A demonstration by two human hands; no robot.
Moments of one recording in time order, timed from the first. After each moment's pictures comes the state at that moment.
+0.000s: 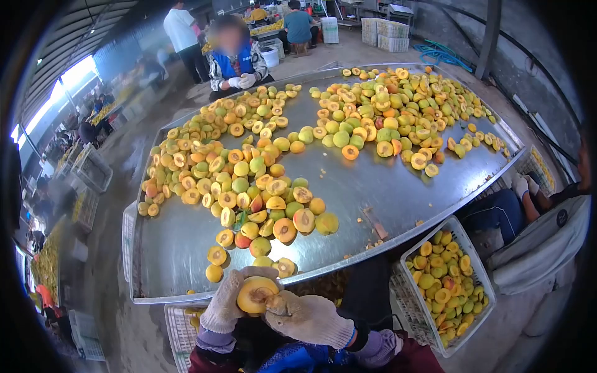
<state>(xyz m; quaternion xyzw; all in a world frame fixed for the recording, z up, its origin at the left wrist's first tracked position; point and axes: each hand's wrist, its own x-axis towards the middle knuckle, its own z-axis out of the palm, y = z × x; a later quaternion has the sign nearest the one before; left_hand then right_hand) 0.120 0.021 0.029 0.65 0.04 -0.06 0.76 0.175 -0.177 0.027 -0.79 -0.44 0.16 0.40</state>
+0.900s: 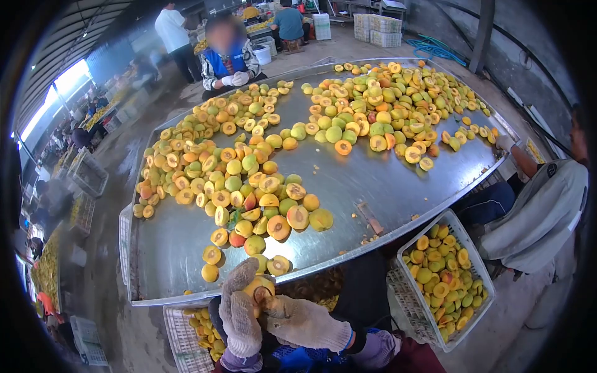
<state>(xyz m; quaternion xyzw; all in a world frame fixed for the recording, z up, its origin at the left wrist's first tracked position) 0.107 -0.046 0.038 0.71 0.09 0.27 0.65 0.175 -0.181 0.051 -0.68 -0.21 0.50 0.50</state>
